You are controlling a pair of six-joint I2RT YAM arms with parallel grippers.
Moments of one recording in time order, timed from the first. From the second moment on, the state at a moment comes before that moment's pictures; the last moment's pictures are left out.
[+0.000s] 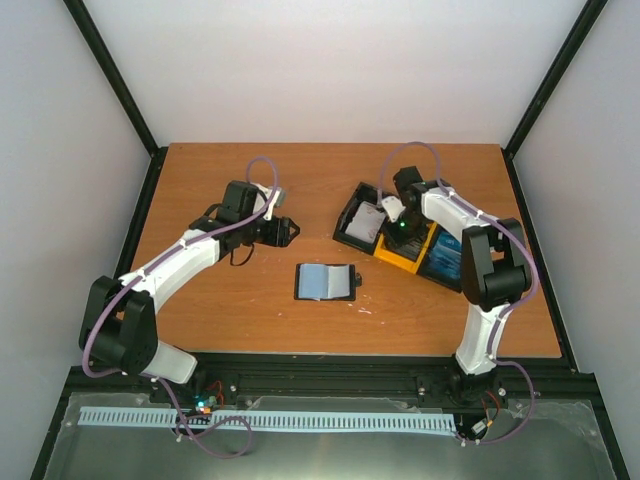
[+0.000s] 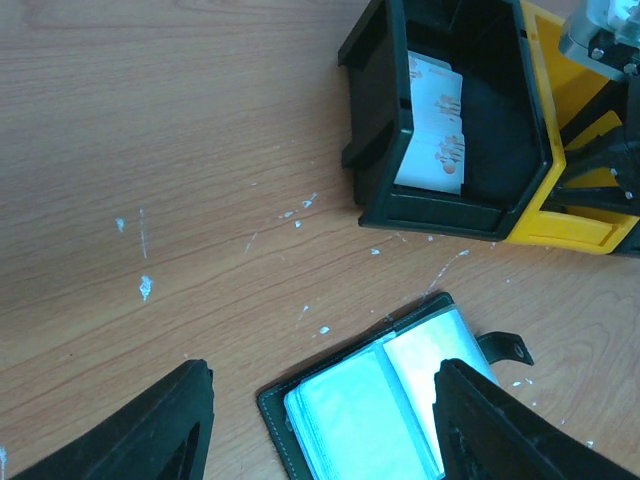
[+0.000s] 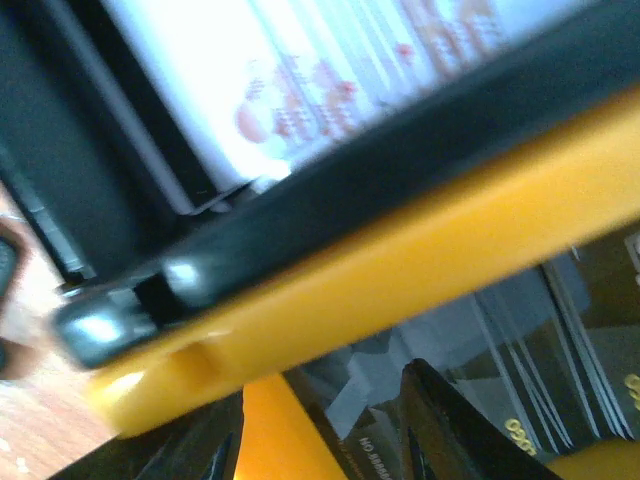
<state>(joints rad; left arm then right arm) -0.40 1.45 1.01 -0.35 0.34 -0.22 0.25 1.92 1.41 -0.89 -0.14 -0.29</state>
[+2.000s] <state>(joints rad) -0.39 1.46 0.97 -0.31 0.33 -0.22 0.25 2.12 1.63 -0.82 0.08 -0.26</state>
